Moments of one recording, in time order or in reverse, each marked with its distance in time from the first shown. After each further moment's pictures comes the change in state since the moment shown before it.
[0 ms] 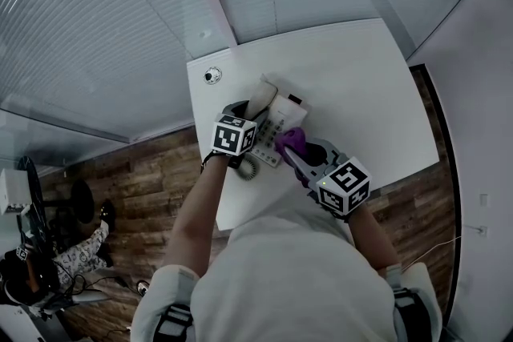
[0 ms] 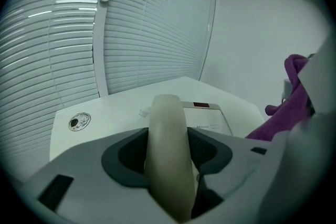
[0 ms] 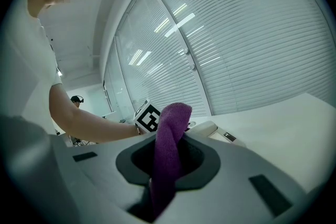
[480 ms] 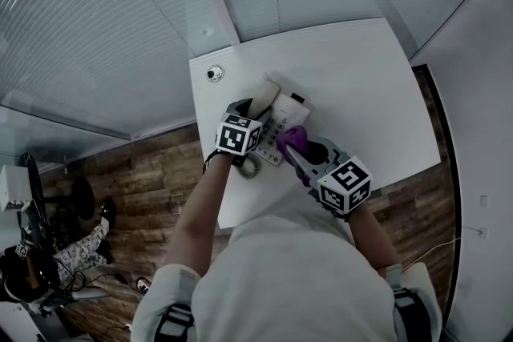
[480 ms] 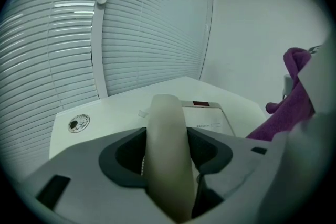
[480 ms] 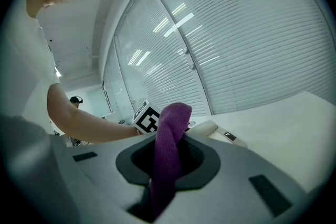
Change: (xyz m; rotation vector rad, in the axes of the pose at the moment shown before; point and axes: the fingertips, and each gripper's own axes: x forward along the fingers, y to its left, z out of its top) left arm 0.004 -0.004 -0.001 0.026 -0.007 0.007; right arm 0.003 -0.001 0.000 0.010 0.000 -0.003
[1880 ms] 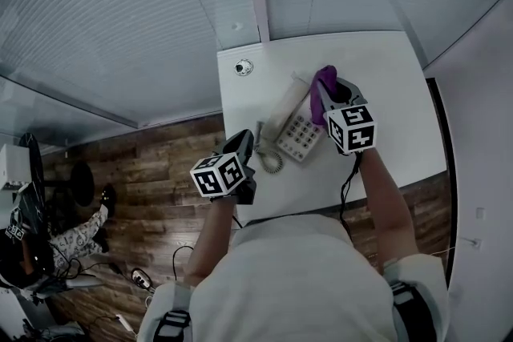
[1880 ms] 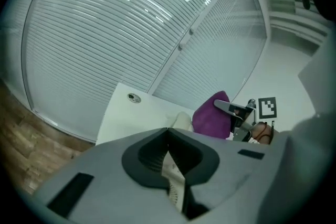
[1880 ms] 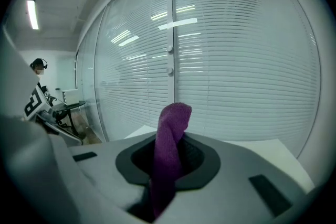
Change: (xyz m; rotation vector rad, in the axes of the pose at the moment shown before) left arm -0.162 0.031 -0.046 -0.634 -0.262 0.110; right arm 0.072 -0.095 0.082 -0.239 0.032 -0.396
